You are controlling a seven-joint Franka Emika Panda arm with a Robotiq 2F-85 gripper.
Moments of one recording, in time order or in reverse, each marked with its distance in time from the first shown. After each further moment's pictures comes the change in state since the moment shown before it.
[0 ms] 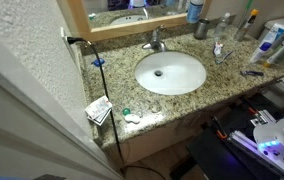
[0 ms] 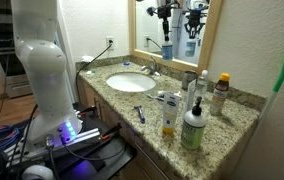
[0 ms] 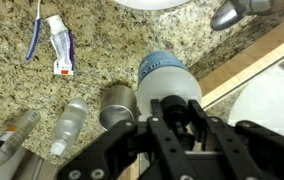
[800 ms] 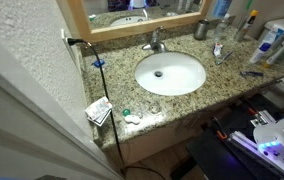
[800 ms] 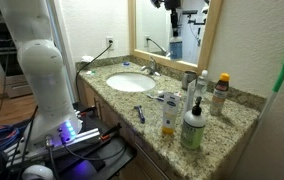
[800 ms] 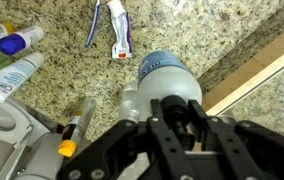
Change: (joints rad) arm -0.116 -0.192 -0.056 -0.160 -0.028 -0.026 -0.055
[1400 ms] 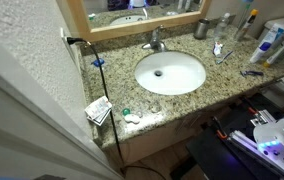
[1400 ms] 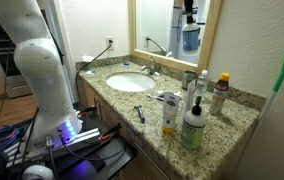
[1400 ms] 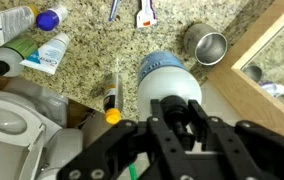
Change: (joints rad) arm -0.118 -0.146 -0.101 -0.047 0.069 0.017 -0.128
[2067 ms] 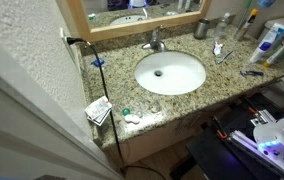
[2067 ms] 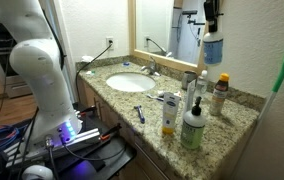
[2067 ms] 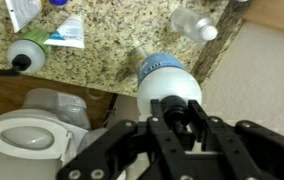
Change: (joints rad) arm -0.102 0.022 -0.129 -0.042 0.074 0.130 0.008
